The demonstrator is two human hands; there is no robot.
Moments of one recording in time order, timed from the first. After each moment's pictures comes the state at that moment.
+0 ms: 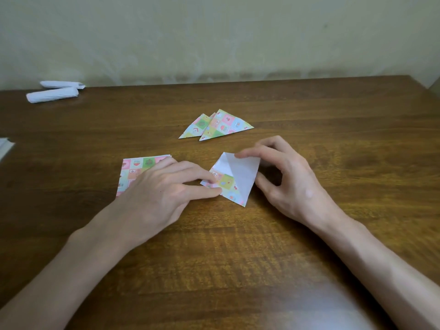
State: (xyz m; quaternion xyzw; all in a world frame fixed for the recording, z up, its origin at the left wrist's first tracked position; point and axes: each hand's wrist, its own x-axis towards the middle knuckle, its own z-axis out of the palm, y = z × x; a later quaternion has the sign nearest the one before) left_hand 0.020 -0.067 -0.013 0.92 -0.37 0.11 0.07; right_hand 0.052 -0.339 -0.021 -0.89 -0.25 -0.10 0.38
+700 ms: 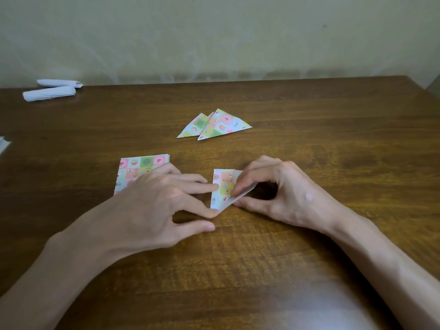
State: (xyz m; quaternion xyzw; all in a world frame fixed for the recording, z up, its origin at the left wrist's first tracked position) left_hand 0.008 -0.073 0.000 0.92 -0.37 0.02 0.13; right_hand 0.053 -0.345 -0.016 -0.86 -0.37 0.02 0.35
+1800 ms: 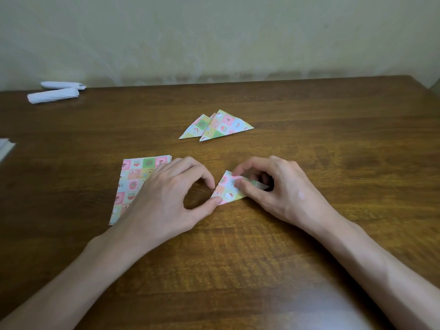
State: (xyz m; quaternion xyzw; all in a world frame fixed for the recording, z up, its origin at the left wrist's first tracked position) left_hand 0.010 -0.092 -0.017 0.94 -0.20 0.11 0.24; right_hand 0.052 -0.333 -0.024 -0.91 -0.24 -0.03 0.33
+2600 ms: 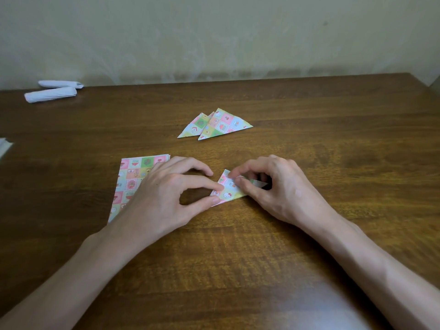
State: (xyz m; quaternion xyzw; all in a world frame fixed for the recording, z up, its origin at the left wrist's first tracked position) left_hand 0.015 -0.086 -0.018 0.94 -0.22 0.07 0.25; right_hand 0.050 -0.329 -0.021 -0.91 -0.23 -0.02 0.33
